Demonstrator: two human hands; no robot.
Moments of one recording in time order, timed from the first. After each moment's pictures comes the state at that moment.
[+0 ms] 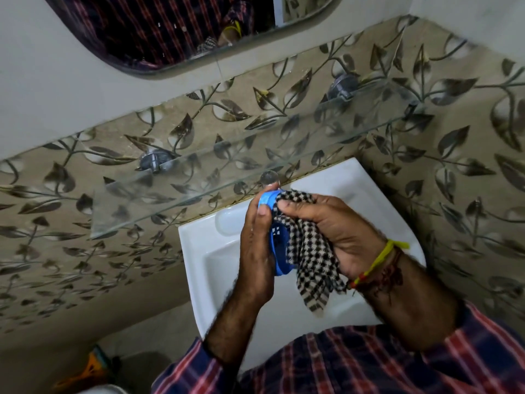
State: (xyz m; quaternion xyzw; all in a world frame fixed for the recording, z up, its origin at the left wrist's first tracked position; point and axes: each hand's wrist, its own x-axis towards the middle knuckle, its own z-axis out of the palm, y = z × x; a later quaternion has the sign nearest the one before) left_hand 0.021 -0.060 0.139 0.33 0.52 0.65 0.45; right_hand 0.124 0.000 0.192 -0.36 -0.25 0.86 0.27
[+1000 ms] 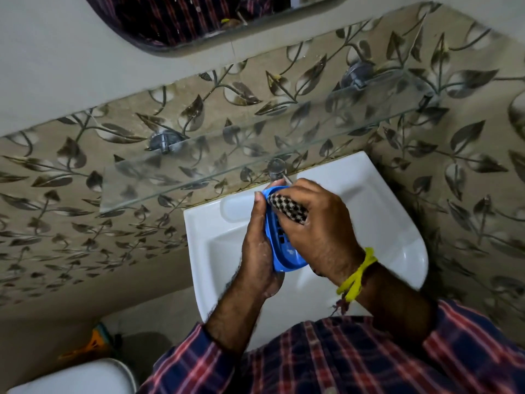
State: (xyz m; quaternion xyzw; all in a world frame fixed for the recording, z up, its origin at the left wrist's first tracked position) left_hand 0.024 -0.072 0.148 0.11 0.46 0.65 0.60; right_hand 0.118 -0.025 0.174 -0.39 -0.79 0.30 0.36
